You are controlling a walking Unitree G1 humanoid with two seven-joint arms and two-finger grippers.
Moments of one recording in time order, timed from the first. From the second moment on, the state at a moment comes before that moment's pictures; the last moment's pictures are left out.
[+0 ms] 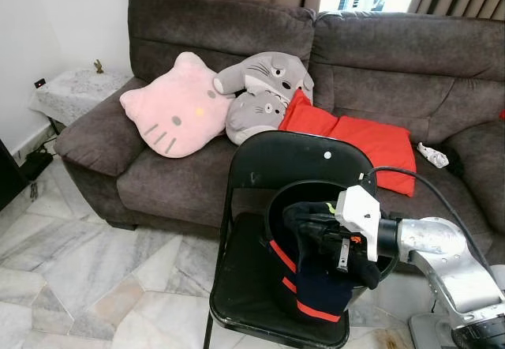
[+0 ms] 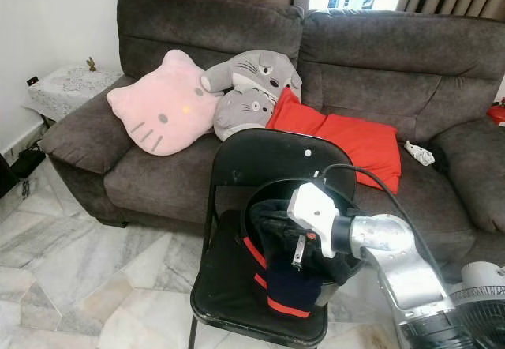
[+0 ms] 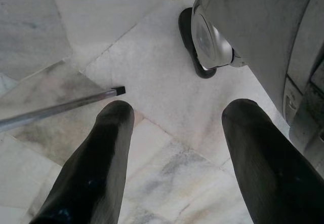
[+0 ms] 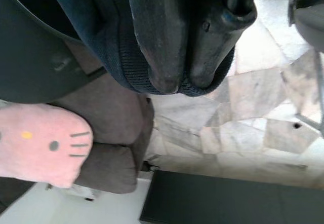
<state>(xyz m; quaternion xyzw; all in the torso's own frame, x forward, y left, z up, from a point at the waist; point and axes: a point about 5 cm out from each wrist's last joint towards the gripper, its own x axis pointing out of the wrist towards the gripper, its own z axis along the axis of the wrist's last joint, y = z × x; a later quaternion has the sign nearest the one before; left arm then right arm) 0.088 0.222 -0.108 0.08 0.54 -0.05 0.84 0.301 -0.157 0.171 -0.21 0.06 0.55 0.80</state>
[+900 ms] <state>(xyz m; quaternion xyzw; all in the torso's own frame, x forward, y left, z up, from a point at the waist) 0.090 0.222 -0.108 0.08 0.54 -0.05 0.84 0.297 -0.160 0.236 -0.10 -0.12 0.53 0.83</state>
